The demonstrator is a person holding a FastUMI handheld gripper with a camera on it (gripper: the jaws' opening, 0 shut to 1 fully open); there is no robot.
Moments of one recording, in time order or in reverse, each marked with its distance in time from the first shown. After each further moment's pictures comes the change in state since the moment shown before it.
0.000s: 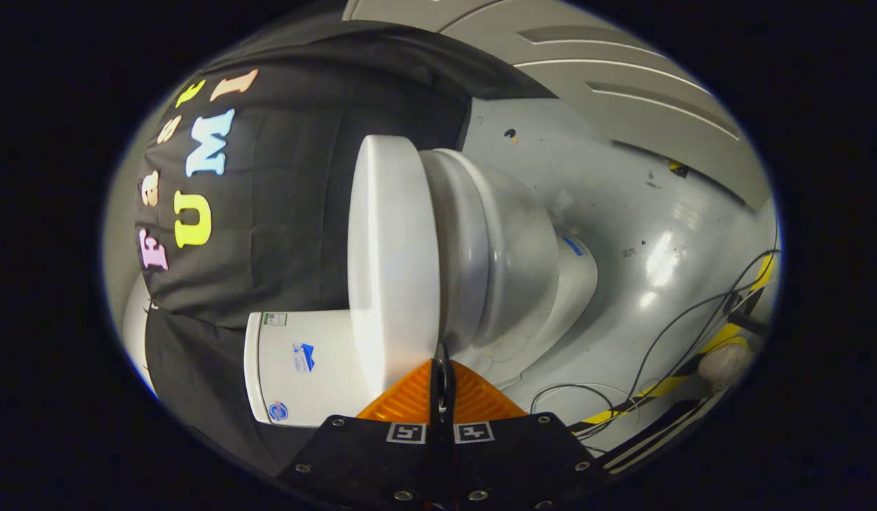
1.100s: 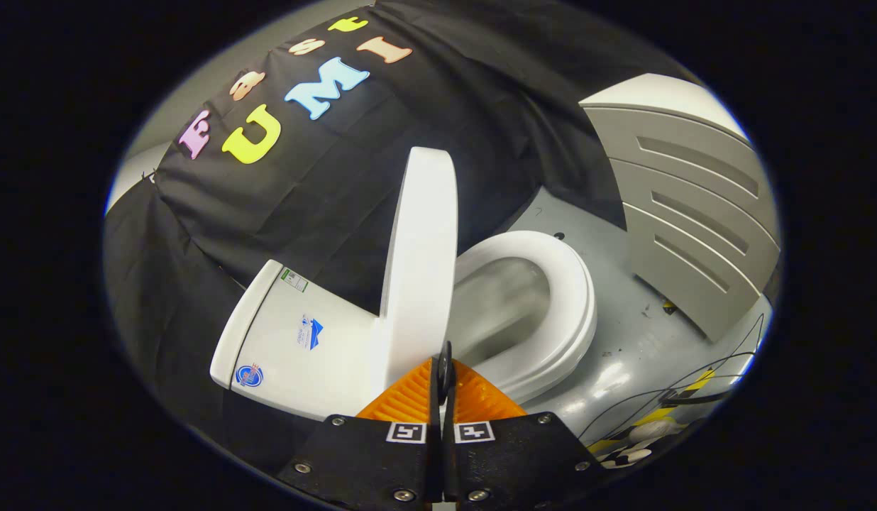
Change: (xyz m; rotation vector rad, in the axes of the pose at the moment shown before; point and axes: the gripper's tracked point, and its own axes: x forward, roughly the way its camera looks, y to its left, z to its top) arm -0.052 0.137 -0.026 -0.496 -0.276 -0.133
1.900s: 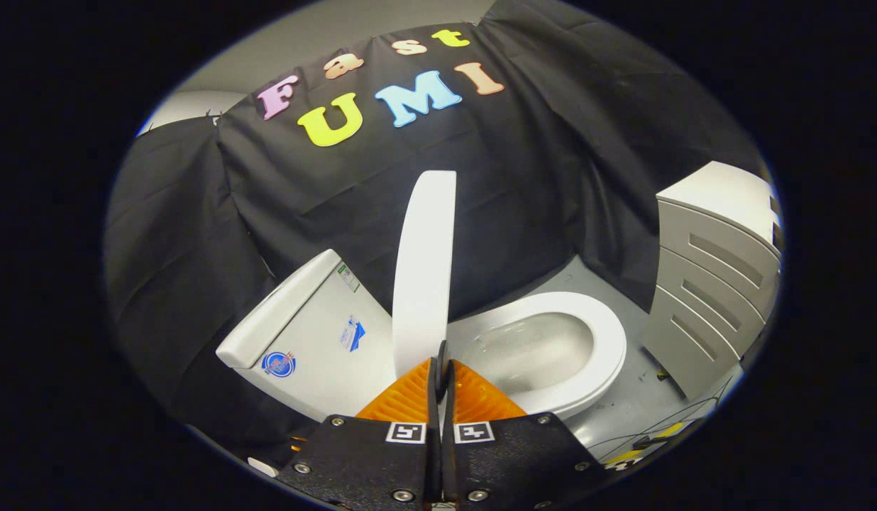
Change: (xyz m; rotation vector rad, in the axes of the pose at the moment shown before) arm -0.023 0.126 0.005 -0.287 -0.179 0.069
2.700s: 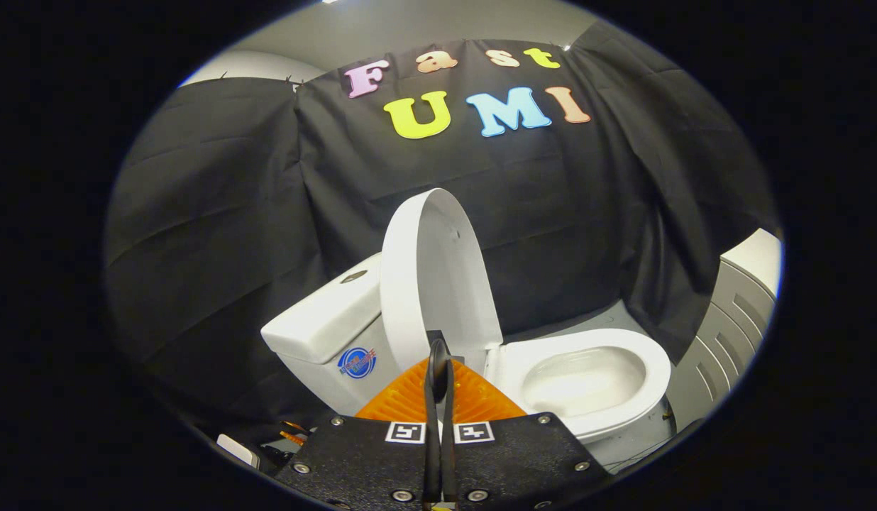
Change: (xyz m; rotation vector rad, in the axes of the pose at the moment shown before) arm 0.015 0.129 -0.012 -0.218 -0.053 0.145
